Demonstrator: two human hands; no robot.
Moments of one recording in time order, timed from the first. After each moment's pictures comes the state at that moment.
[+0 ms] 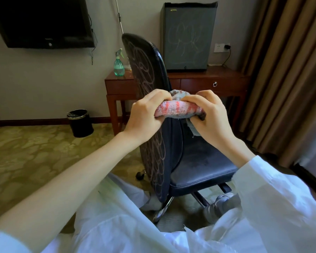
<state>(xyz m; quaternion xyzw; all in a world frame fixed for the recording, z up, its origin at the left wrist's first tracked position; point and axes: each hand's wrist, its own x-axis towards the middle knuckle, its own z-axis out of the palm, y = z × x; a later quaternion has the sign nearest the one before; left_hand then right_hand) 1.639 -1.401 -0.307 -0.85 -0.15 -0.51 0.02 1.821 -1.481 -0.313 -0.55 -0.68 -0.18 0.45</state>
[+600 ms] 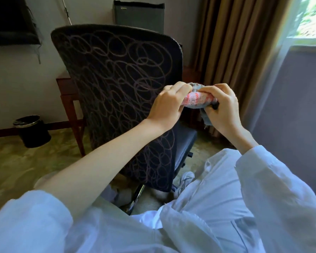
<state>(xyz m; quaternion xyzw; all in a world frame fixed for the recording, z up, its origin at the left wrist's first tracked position) 1.772 -1.499 -0.314 -0.88 -0.09 -0.46 0.03 1.917 -1.607 -0.325 -0.64 -0.56 -0.26 0.45</state>
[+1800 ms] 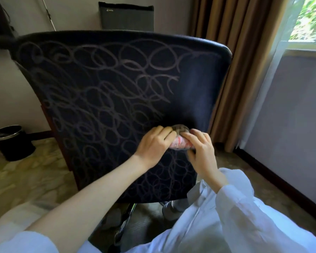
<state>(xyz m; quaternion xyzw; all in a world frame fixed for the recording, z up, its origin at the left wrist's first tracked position) 1.821 -1.429 -0.402 -0.88 -0.04 -0.44 0.16 1.960 -1.549 -0.432 -0.69 -0.55 -0.26 0.39</state>
